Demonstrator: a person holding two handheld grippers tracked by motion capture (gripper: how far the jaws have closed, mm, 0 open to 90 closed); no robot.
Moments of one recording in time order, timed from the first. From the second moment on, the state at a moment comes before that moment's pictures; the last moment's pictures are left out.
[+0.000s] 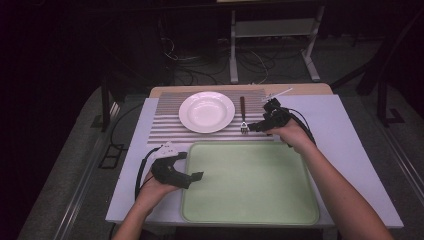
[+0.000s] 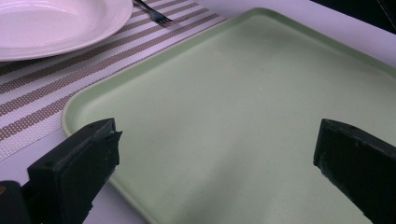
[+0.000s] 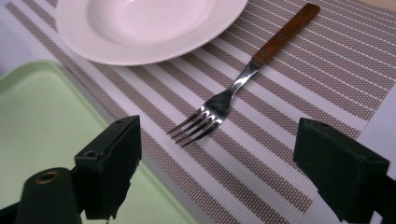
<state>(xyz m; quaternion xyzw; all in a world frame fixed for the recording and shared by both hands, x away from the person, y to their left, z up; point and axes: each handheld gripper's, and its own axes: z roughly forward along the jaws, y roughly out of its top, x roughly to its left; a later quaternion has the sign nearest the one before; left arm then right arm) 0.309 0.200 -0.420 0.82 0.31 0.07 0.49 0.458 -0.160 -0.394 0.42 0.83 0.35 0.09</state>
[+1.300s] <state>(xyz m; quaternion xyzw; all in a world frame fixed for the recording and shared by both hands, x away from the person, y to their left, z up) 0.309 0.201 -0.422 0.81 0.31 0.06 0.49 0.560 -0.118 -0.405 0.51 0.83 0.24 0.05</state>
